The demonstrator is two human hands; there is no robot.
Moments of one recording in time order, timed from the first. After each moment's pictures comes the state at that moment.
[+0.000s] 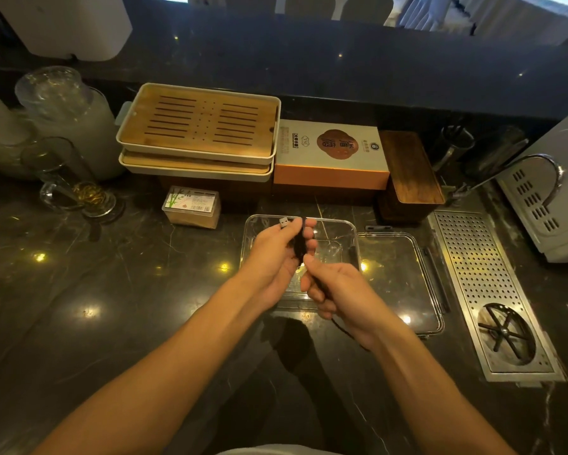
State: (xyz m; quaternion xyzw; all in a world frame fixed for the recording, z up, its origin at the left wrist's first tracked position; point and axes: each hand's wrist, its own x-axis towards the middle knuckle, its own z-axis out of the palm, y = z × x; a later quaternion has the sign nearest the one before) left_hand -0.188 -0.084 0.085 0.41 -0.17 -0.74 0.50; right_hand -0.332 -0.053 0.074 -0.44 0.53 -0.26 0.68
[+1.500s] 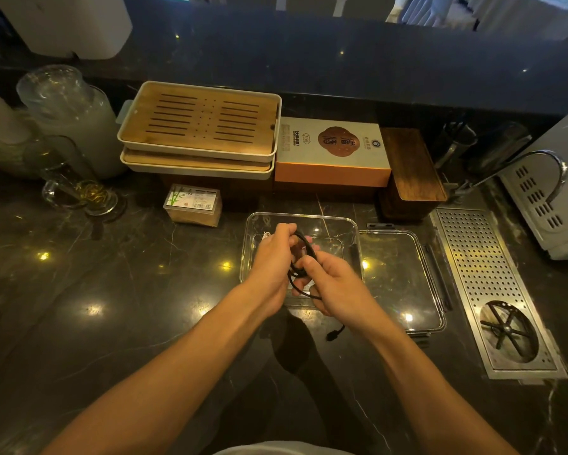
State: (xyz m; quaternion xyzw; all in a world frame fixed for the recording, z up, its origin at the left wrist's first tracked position) left_hand -0.195 -0.076 0.070 0.55 -0.22 -0.68 0.44; right_hand -0.322 -0.055 0.072 -0.51 0.53 -0.26 0.63
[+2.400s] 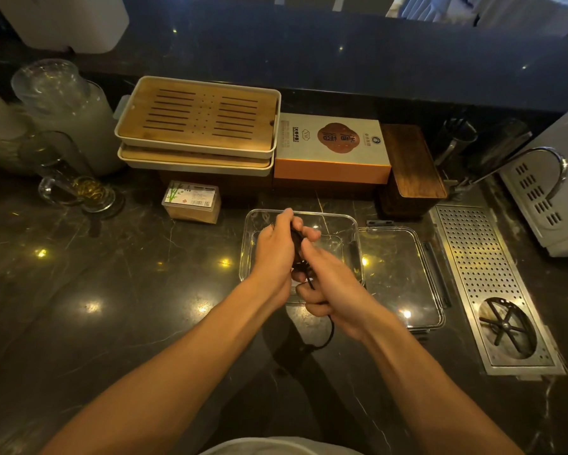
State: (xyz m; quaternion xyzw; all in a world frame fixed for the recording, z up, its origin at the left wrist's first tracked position) left_hand -0.205 -0.080 0.081 0.55 -0.22 -0.63 0.50; right_hand -0.313 -0.054 0.082 -0.36 0.49 -0.27 0.75
